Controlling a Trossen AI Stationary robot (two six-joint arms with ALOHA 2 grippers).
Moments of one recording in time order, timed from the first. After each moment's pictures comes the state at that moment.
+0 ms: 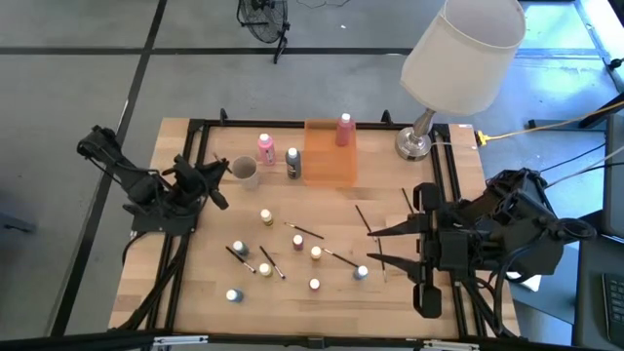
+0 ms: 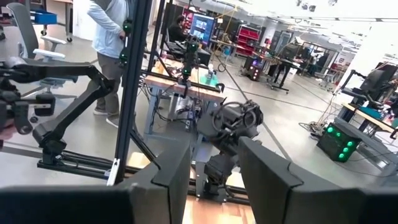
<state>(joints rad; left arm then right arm) -0.65 0.73 0.74 -0.79 -1.52 -0.89 0.82 1.72 2.36 -0.71 0.84 -0.16</state>
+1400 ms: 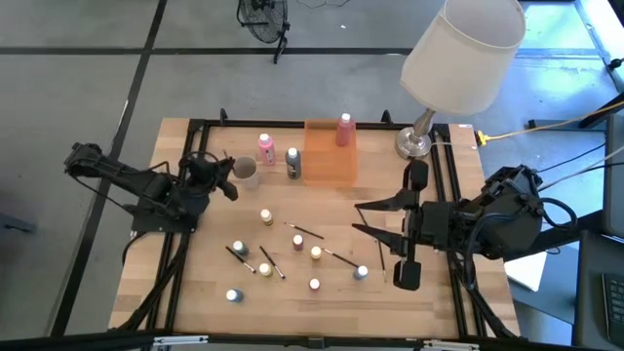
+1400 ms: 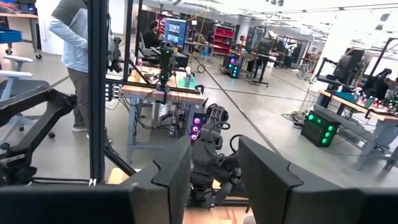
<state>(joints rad) -0.32 0.62 0.51 -0.48 -1.23 -0.69 0.71 1.73 2.36 -0.66 0.83 -0.12</state>
